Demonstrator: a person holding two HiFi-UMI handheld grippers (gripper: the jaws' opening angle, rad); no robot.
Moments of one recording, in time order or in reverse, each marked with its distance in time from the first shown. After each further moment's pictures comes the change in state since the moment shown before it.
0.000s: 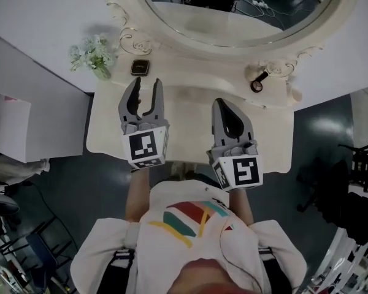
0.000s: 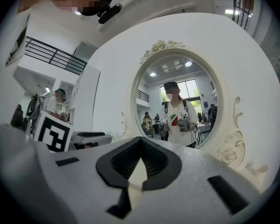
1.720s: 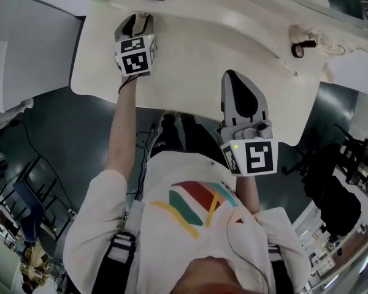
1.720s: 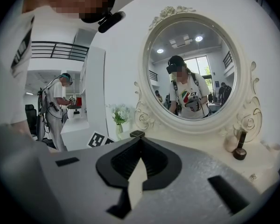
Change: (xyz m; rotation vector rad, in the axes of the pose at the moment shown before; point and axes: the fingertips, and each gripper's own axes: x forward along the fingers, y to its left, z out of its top) left arm 0.043 0.110 -0.281 -0.126 0.550 0.106; right arm 0.016 0.057 -0.111 0.028 0.275 0.147
